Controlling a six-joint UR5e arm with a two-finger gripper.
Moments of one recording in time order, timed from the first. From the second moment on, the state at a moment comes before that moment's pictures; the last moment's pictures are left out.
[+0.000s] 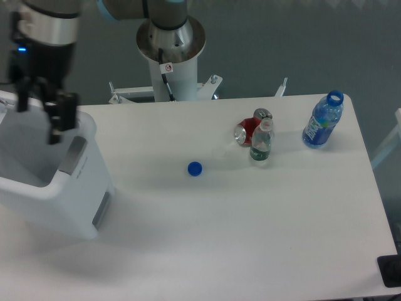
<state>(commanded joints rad) 2.25 -1.62 -1.49 -1.20 1.26 0.96</state>
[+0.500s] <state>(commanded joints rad) 2.44 -1.65 -1.65 -1.20 1.53 1.22</state>
